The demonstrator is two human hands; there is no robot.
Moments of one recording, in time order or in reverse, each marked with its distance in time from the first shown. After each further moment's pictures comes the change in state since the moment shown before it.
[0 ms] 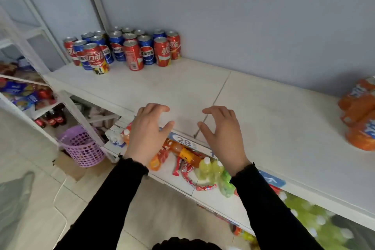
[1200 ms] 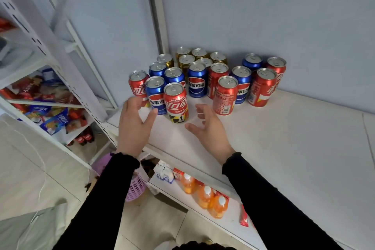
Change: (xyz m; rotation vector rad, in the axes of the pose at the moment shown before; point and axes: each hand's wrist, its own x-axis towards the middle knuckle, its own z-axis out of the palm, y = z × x) left_hand 0.234 -0.372 -0.093 -0.235 0.199 -0.220; right_hand 0.268 -0.182 0.325 0.377 -0.258 0.225
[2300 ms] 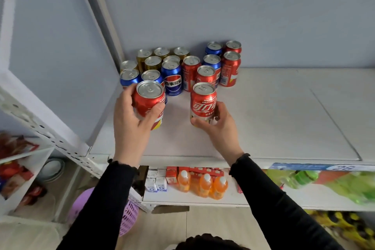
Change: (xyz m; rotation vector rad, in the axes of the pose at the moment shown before) left_hand 0.037 0.009 -0.026 -0.458 -0.305 0.250; right_hand -0.053 -0.028 0.020 0.196 0.544 0.224
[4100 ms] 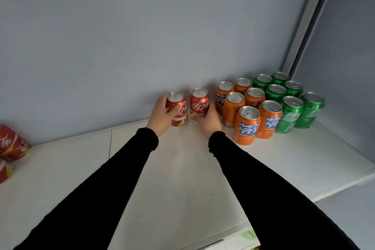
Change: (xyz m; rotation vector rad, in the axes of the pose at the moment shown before) left_hand 0.052 0.259 0.714 -0.177 -0.611 0.048; right_hand 0.237 0.204 -0.605 -0.040 0.400 0.172
